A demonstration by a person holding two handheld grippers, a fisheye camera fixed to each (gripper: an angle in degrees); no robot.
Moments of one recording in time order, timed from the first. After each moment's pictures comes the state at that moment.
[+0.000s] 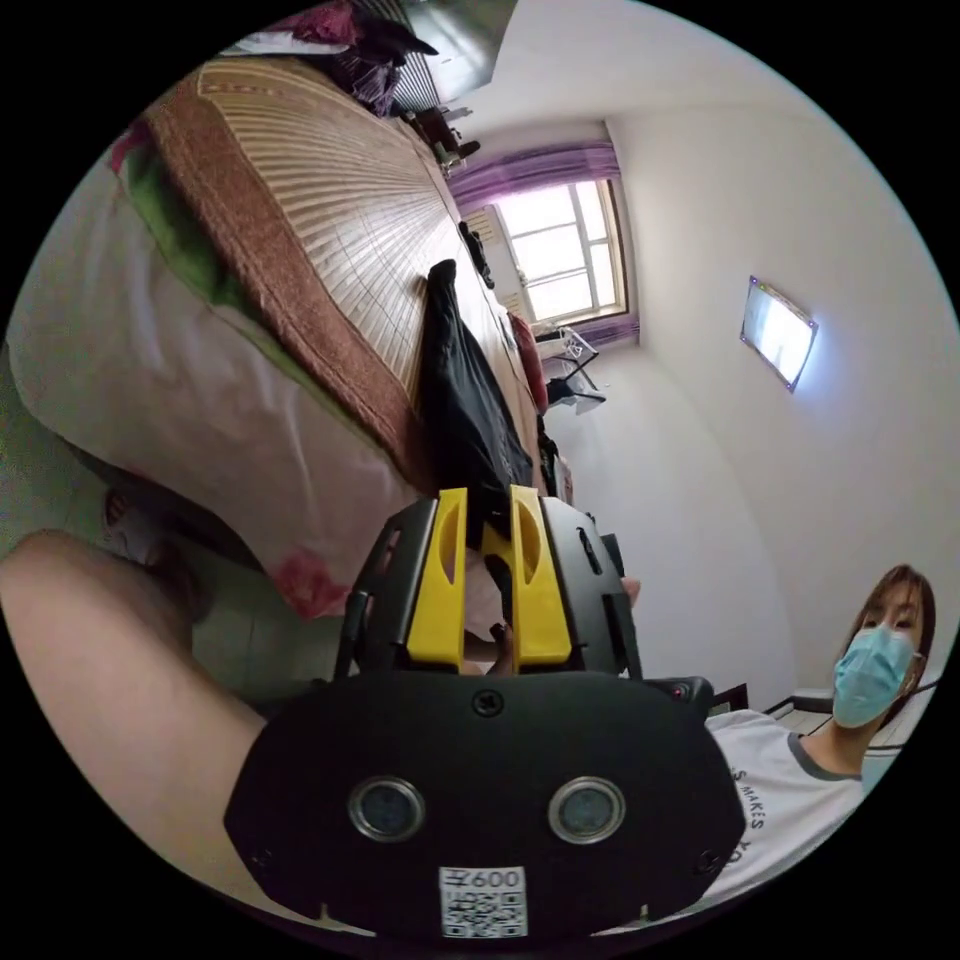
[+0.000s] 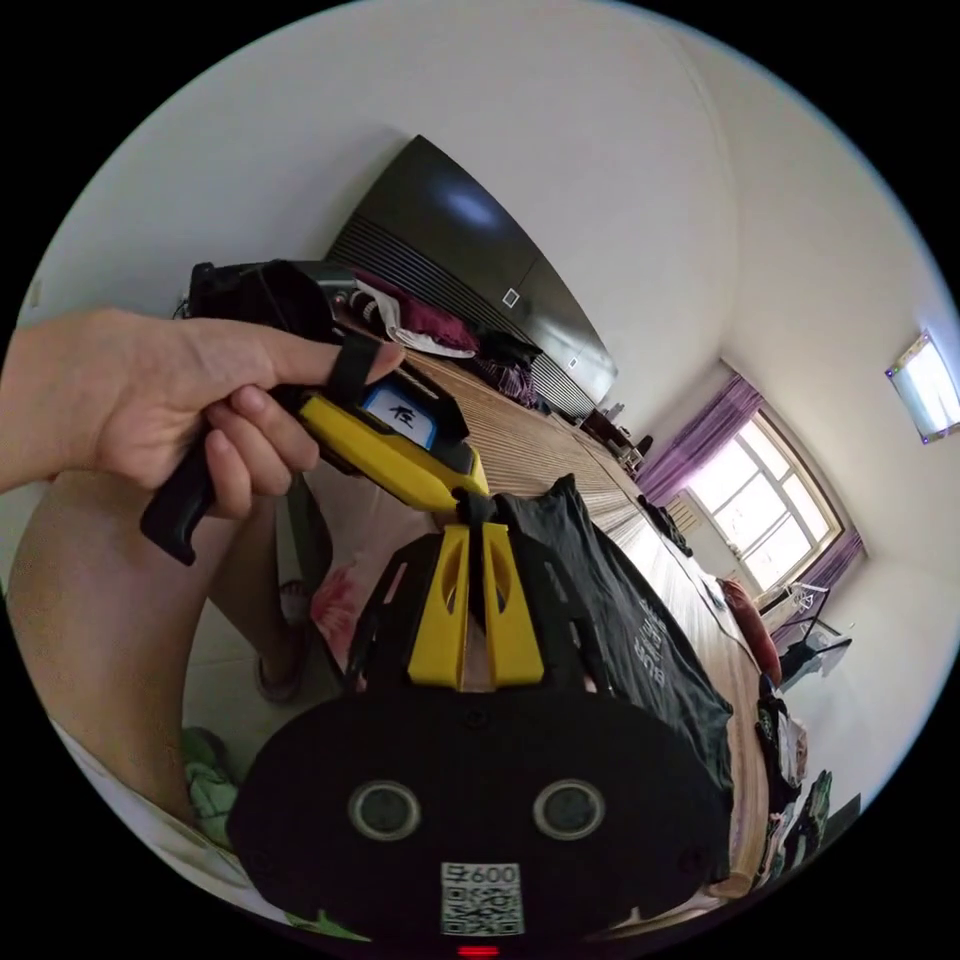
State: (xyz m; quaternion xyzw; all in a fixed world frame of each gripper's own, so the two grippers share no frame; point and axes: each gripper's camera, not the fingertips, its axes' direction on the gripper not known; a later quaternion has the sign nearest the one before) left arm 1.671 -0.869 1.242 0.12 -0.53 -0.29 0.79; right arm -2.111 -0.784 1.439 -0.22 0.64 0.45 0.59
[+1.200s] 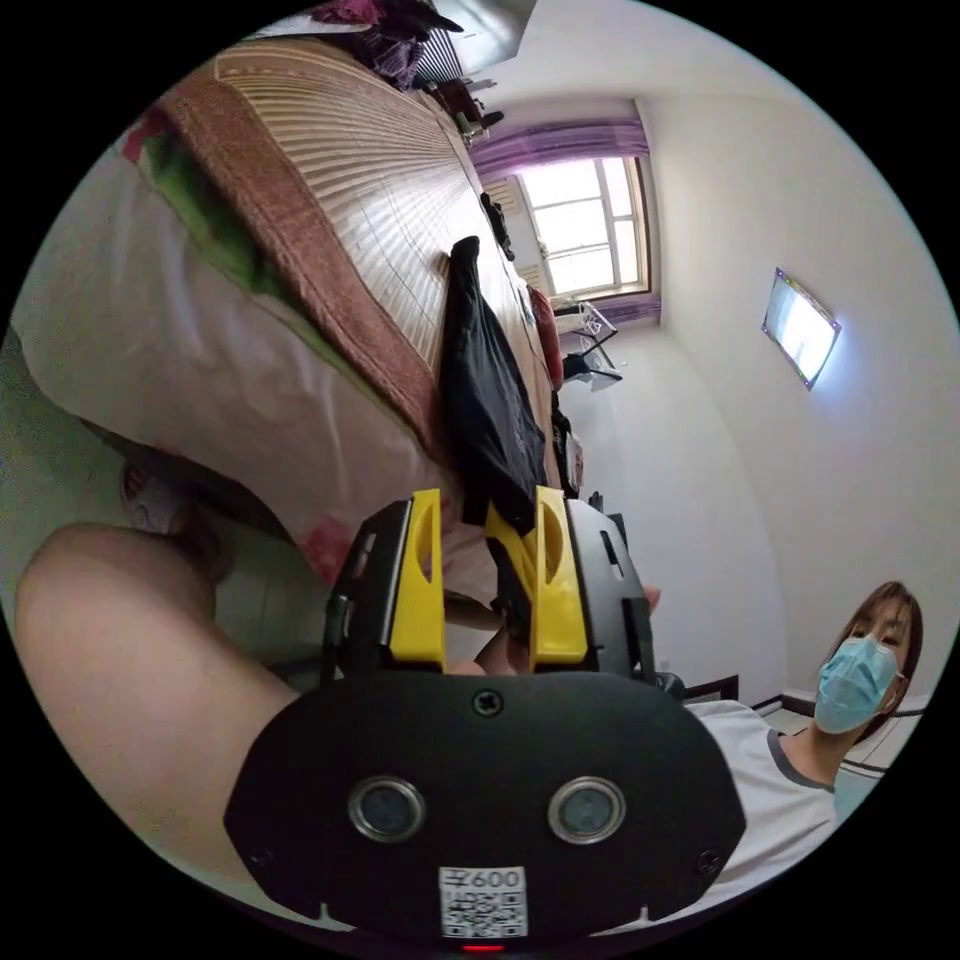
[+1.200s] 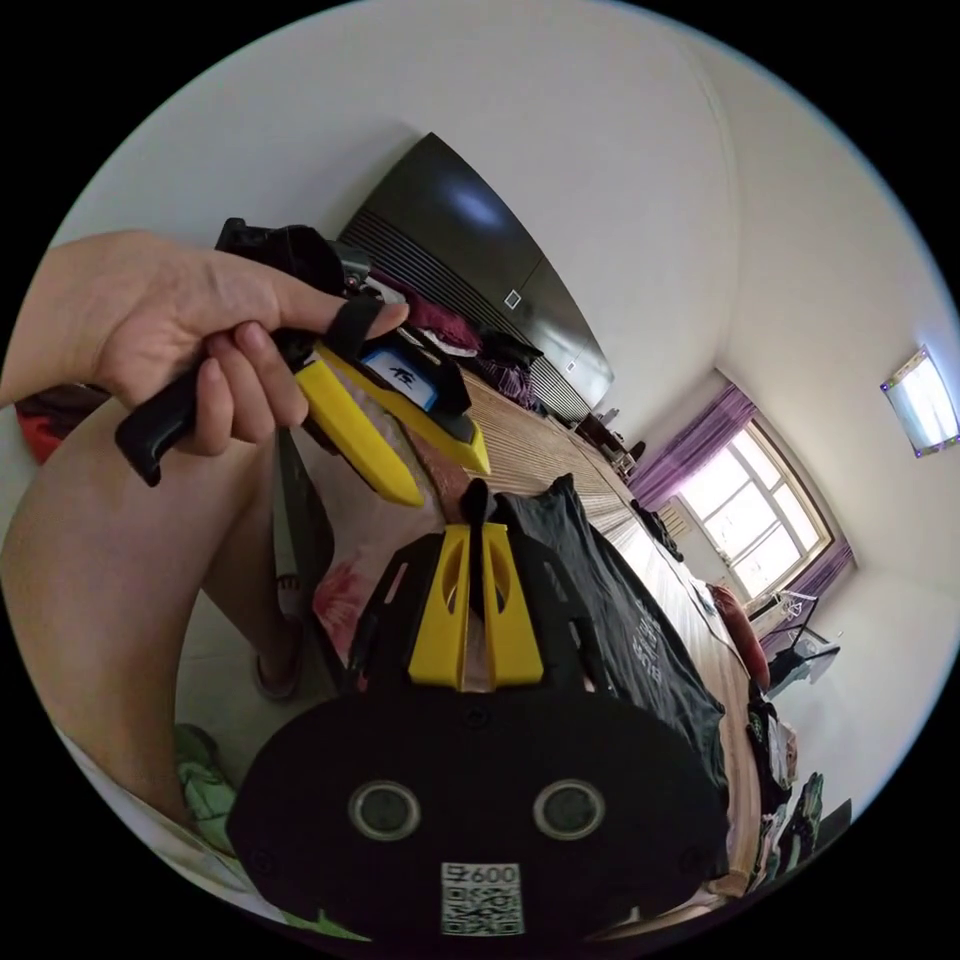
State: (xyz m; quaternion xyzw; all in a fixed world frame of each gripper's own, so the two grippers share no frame) left arm 1.667 -0.940 1.417 0.09 -0.52 -0.33 0.78; right arm -2.192 -0.483 1.475 -0.23 0.65 0.44 0.58
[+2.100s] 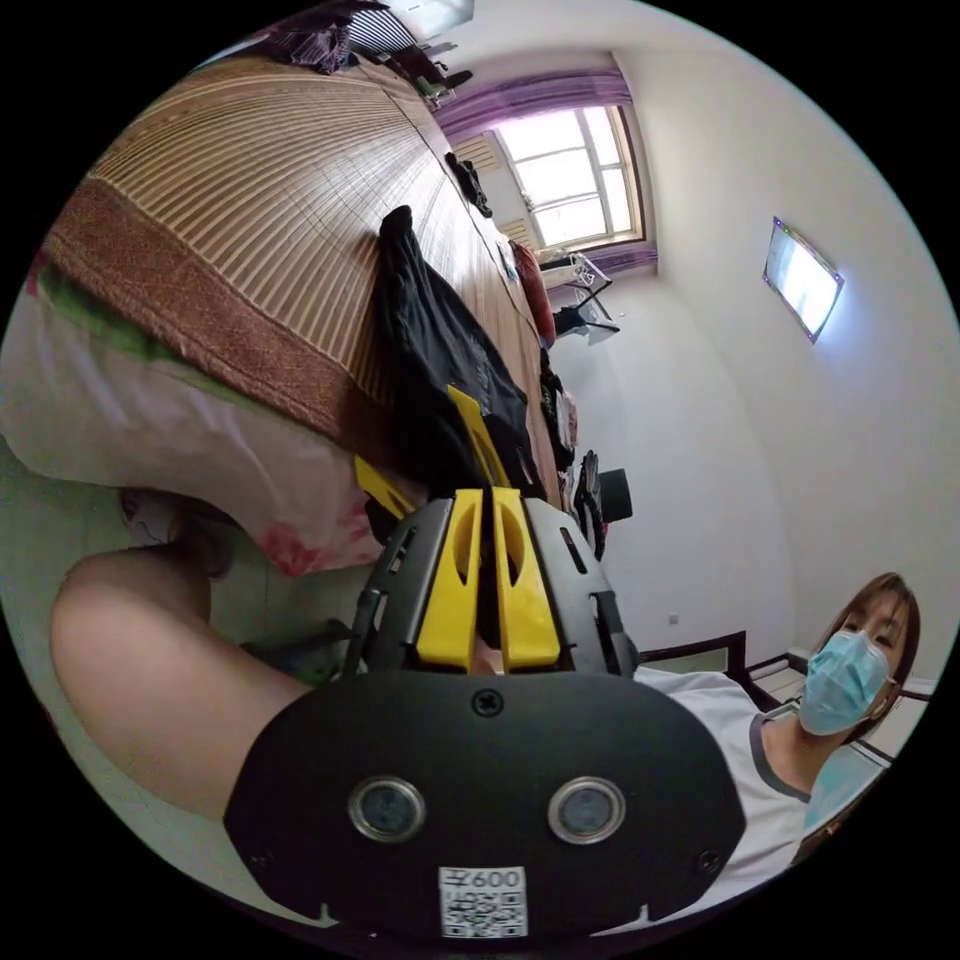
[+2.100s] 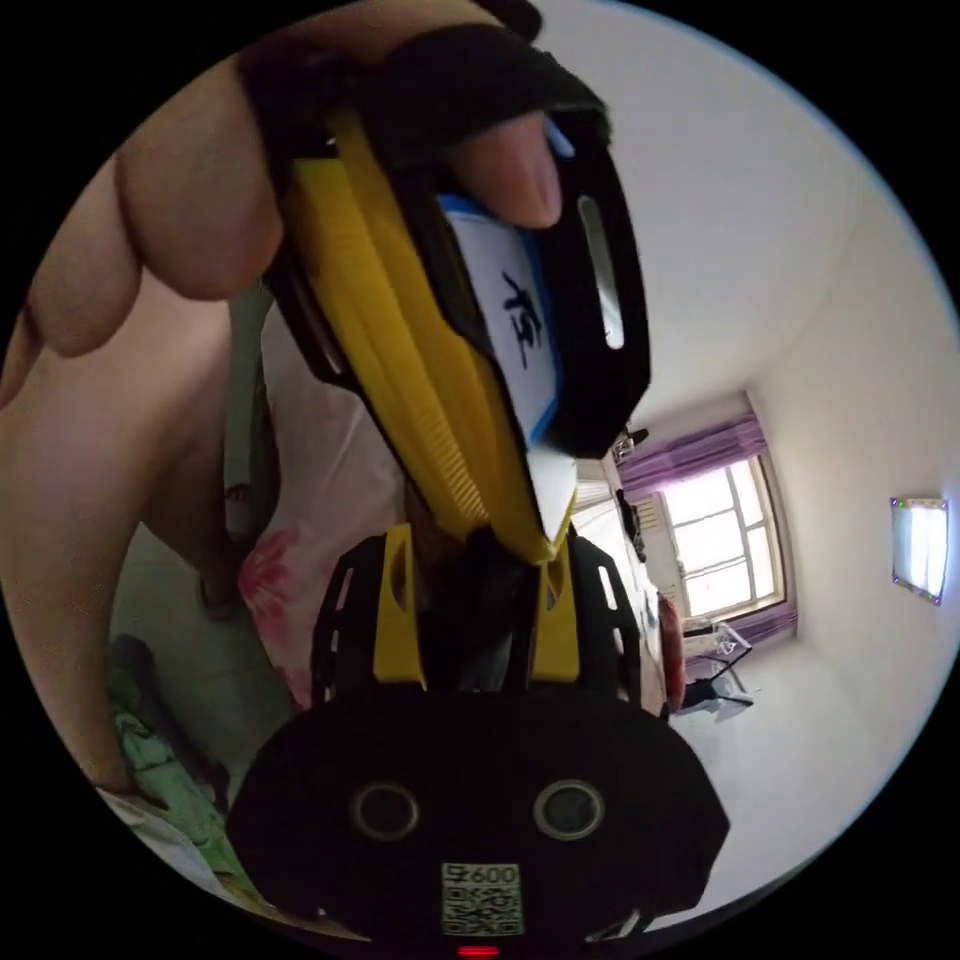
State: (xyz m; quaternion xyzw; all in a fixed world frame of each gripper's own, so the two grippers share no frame) left arm 1.586 -0.972 1.543 0.02 -0.51 -0.34 0.79; right arm -1.979 -0.481 1.542 -0.39 0.57 0.43 0.59
